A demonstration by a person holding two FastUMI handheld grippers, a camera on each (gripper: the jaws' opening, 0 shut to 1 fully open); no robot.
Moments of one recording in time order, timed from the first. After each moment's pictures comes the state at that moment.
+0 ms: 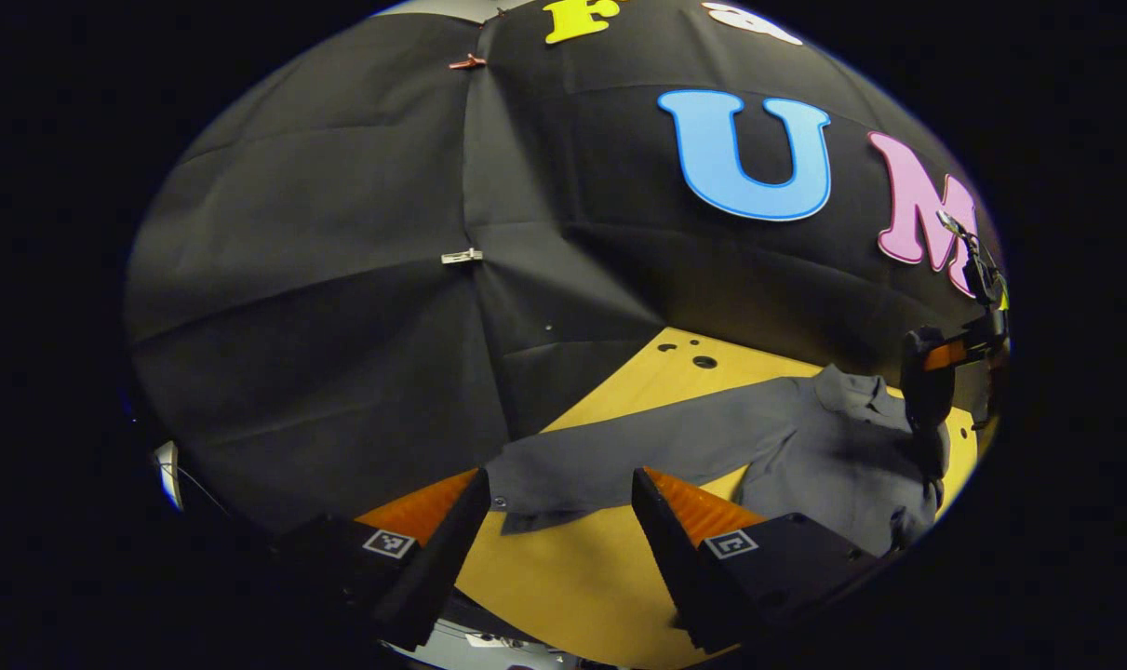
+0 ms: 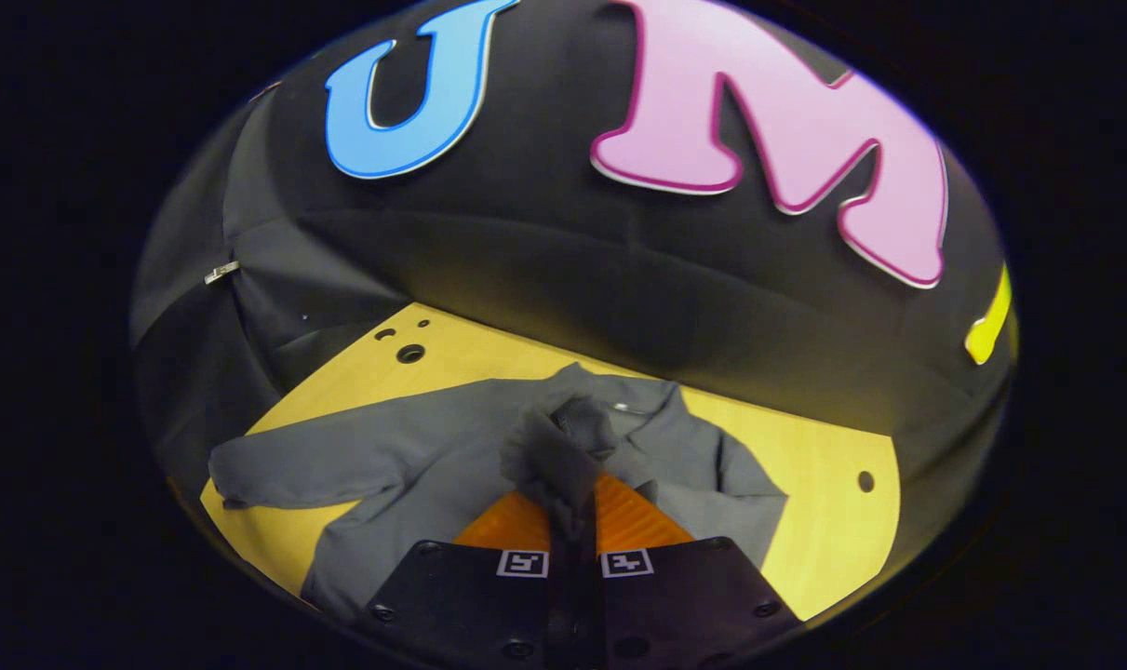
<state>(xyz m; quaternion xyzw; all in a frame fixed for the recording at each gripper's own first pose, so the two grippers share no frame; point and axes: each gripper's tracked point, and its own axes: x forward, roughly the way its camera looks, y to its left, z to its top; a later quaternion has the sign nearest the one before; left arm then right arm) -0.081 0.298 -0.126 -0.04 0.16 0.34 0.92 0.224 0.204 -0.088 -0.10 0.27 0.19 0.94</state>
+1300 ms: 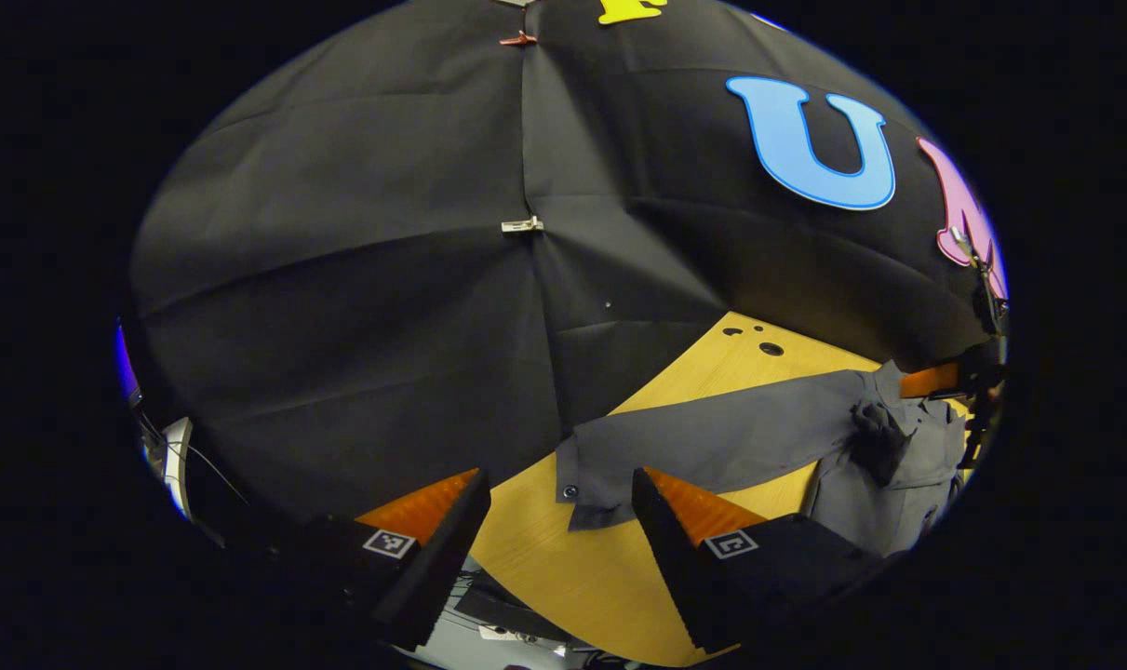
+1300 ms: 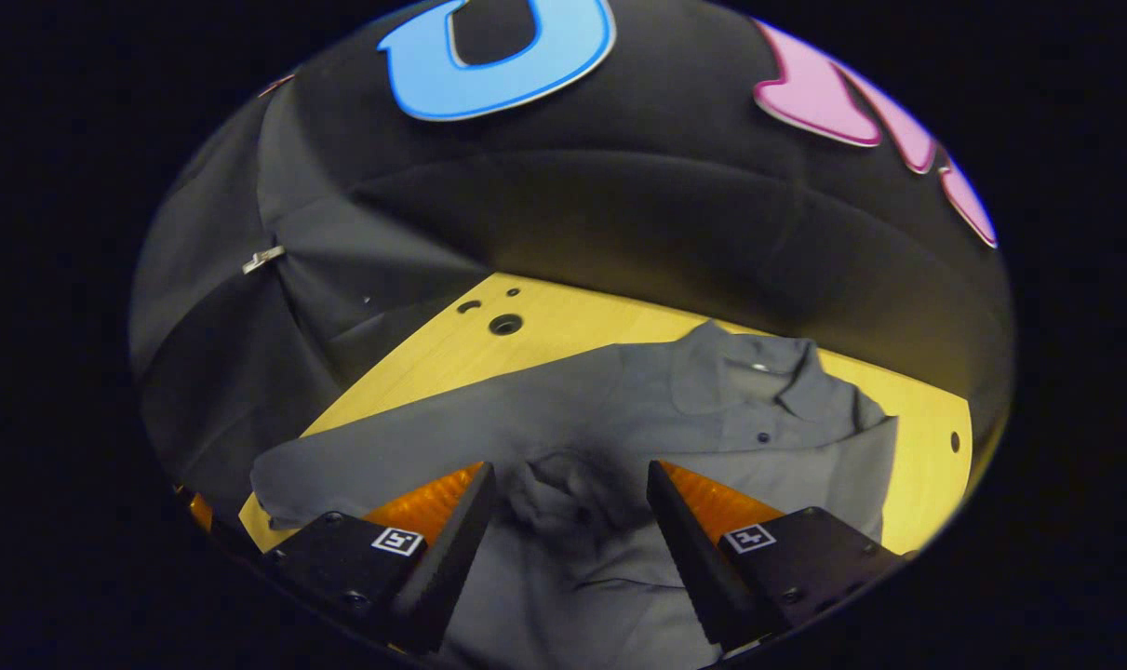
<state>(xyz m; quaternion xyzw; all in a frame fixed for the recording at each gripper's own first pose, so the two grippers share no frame) -0.090 0.357 -0.165 -0.07 0.18 0.38 0.90 0.178 0.284 -0.136 -0.05 0.28 0.23 0.93</state>
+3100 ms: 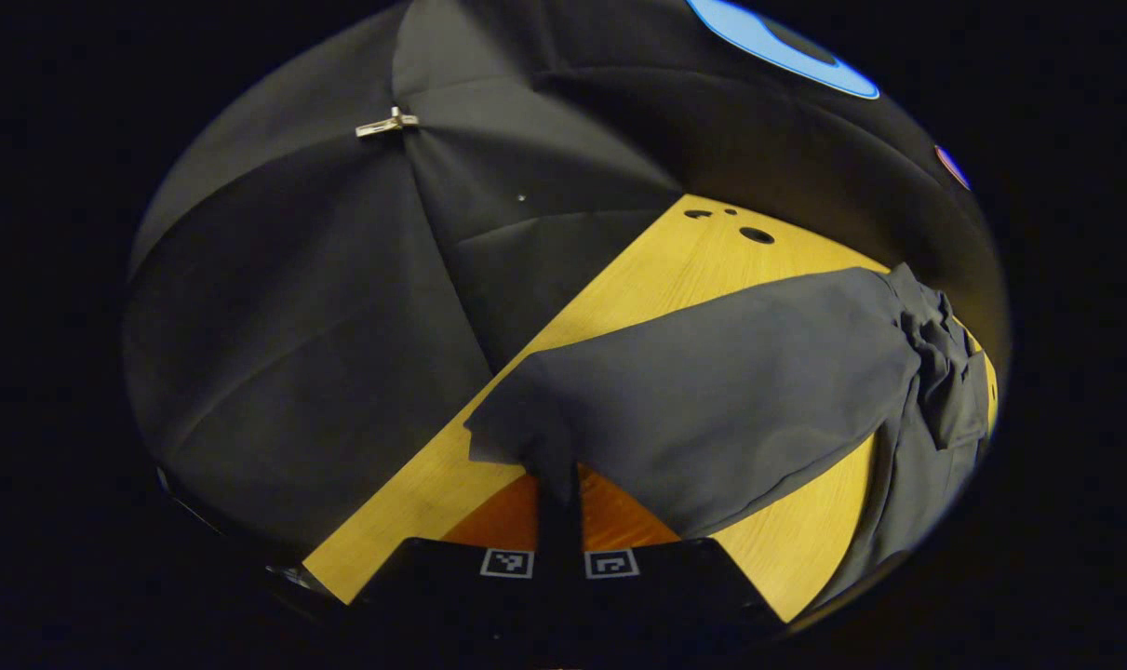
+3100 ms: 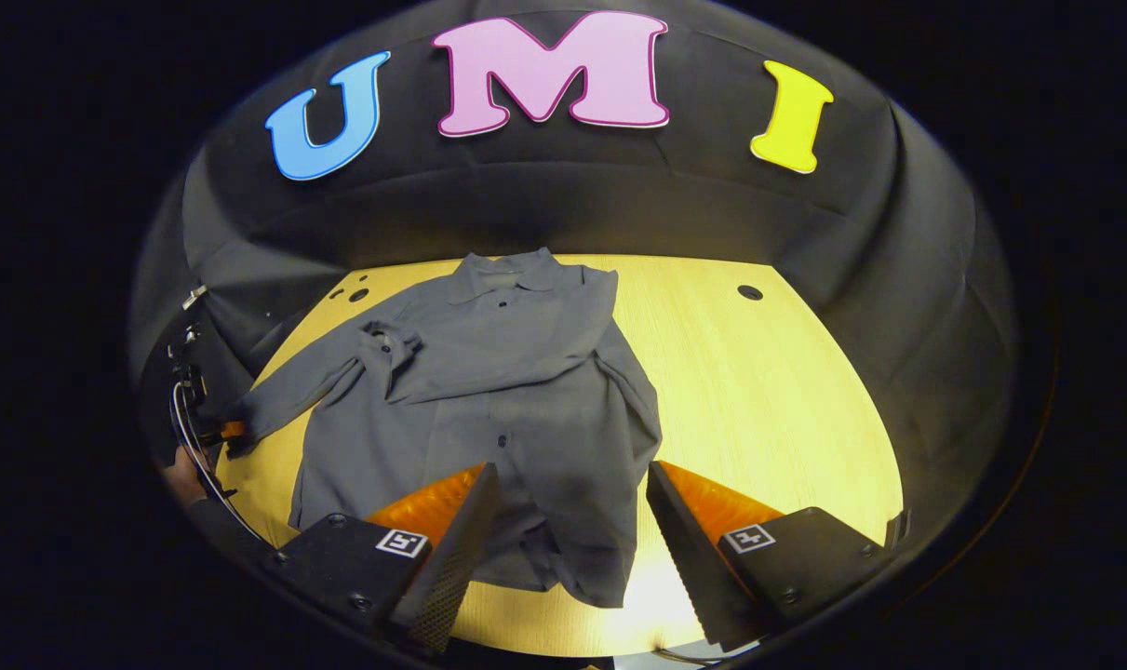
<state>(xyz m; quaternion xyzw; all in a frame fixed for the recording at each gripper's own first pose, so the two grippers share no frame) 0.041 0.382 -0.275 -0.08 0.34 0.28 0.89 -0.005 0.002 -0.136 -0.01 0.31 0.04 0.95</state>
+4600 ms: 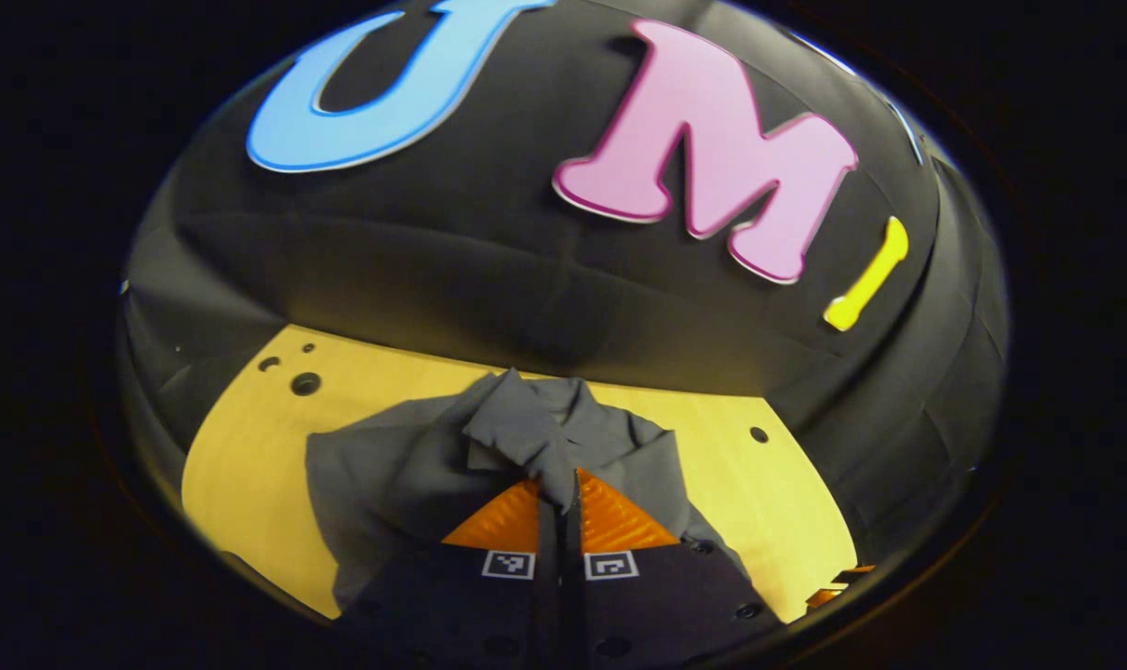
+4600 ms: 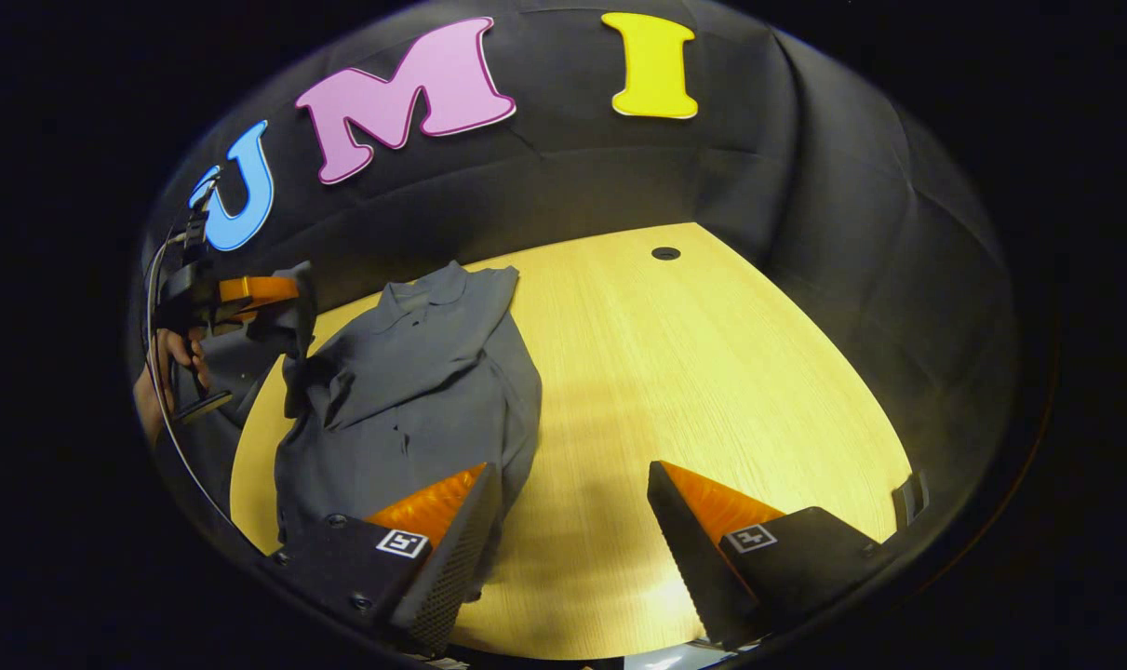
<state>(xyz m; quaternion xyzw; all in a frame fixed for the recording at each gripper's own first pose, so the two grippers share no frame) 0.245 -0.070 -0.091 -0.07 0.25 -0.11 0.96 -0.012 -0.127 -0.166 0.09 0.31 -0.02 0.95</state>
